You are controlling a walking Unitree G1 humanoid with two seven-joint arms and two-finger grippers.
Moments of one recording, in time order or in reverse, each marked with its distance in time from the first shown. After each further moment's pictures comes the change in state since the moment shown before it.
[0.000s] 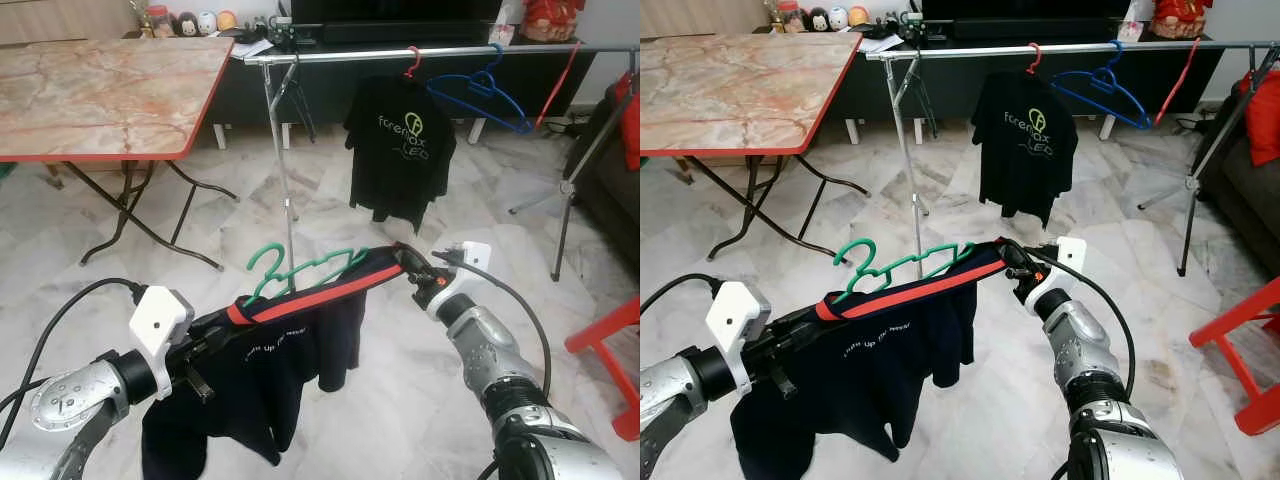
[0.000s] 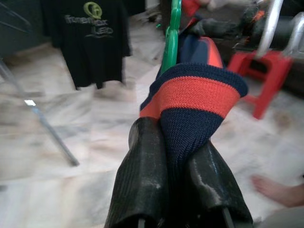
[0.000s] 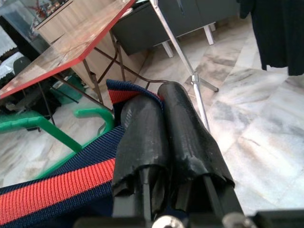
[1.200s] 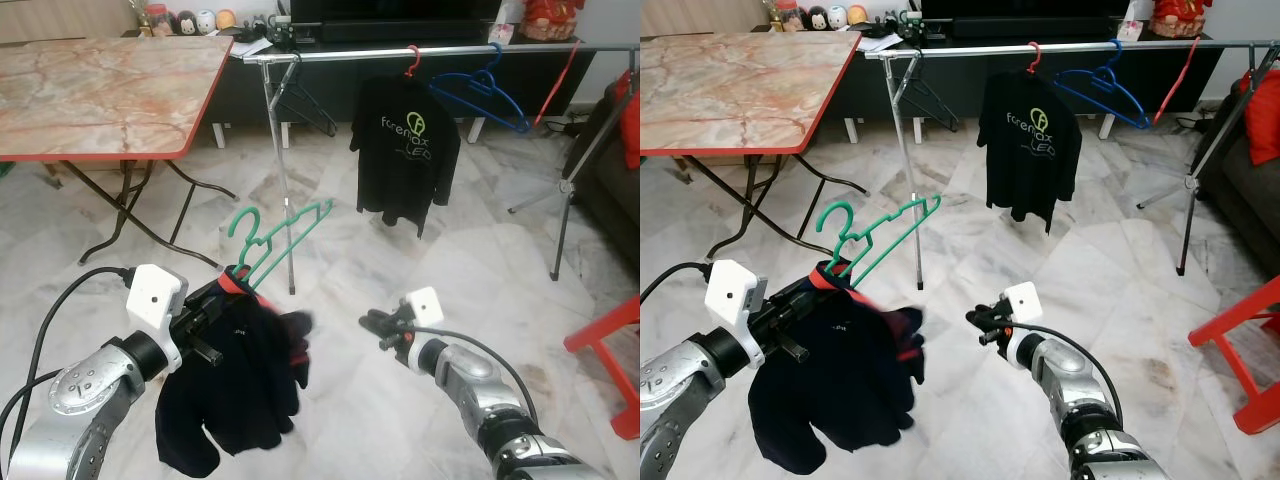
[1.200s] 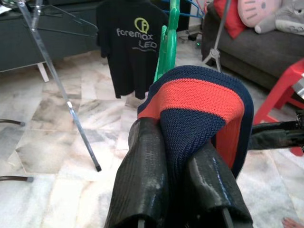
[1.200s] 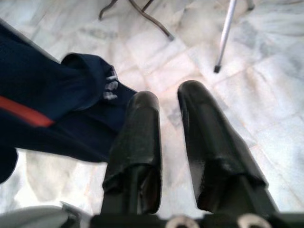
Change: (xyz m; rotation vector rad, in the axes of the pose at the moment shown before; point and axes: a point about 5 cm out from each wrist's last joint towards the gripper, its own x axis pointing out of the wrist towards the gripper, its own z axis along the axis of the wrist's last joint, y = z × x) left arm 0.020 0.013 -0.001 -0.002 -0.044 0.220; right arm -0.025 0.004 -0.071 -0.338 0.486 0.121
